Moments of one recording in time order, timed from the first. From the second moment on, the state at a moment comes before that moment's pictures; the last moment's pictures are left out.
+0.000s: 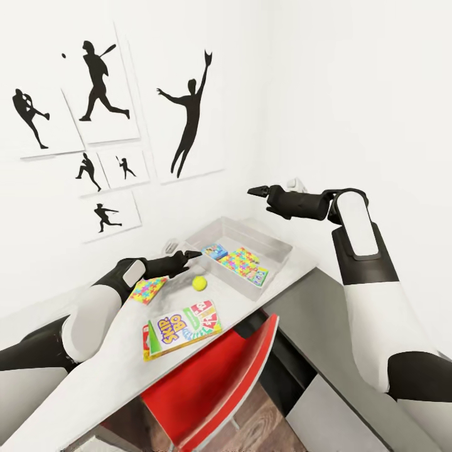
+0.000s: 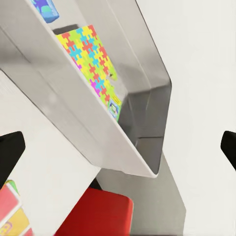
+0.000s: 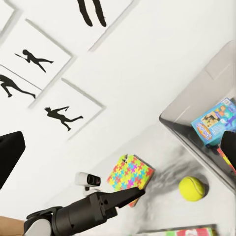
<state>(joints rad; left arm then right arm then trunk) -1.22 0.01 0.43 -0.20 0.11 0.64 -0.62 -1.15 -0.02 0.06 -1.28 -1.20 1.05 -0.33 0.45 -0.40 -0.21</state>
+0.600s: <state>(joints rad) -1.22 0.01 0.43 -0.20 0.11 0.64 -0.62 -1.15 -0.02 0.07 -1.27 -1.20 1.04 -0.34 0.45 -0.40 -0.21</state>
